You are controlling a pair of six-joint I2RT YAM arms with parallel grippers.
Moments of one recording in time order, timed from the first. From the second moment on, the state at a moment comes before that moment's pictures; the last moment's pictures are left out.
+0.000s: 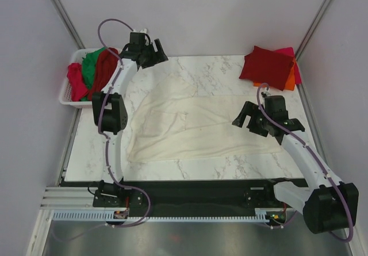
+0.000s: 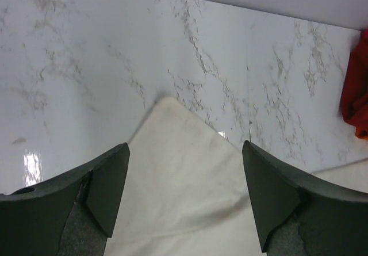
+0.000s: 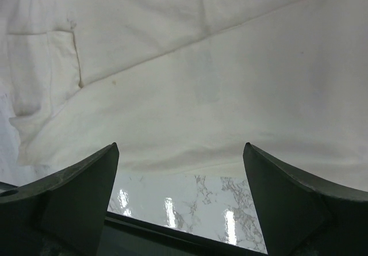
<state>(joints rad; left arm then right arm) -0.16 2.21 2.07 -0.50 0.19 -0.43 0.15 1.11 0.78 -0.53 -0.22 0.55</state>
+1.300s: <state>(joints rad) -0.20 2.66 2.39 -0.58 0.41 -0.58 0.15 1.02 0.79 -0.62 -0.18 0.47</state>
